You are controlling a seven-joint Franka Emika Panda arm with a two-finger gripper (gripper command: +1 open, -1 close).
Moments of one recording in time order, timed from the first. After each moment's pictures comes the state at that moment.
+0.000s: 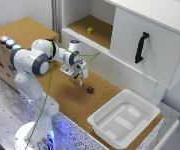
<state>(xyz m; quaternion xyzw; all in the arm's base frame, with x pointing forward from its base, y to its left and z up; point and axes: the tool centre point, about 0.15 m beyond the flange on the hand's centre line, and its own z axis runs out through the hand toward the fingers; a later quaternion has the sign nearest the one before) 0.377 0.024 0.270 0.99 -0.05 0.02 0.10</state>
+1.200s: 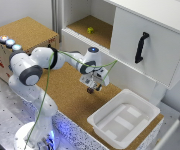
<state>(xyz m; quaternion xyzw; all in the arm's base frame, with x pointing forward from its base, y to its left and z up) 0.410 -0.137 0.251 1.00 0.02 0.07 0.05</state>
